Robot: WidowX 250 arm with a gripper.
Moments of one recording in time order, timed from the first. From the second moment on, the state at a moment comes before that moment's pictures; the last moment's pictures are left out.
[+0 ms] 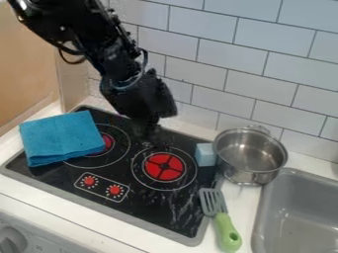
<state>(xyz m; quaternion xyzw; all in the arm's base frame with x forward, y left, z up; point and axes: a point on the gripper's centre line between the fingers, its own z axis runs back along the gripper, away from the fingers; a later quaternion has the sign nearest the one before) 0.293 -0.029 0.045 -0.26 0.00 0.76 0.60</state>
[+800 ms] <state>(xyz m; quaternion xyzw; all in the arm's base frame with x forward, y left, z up) 0.307 -0.049 0.012 -0.26 0.06 0.78 0.56</state>
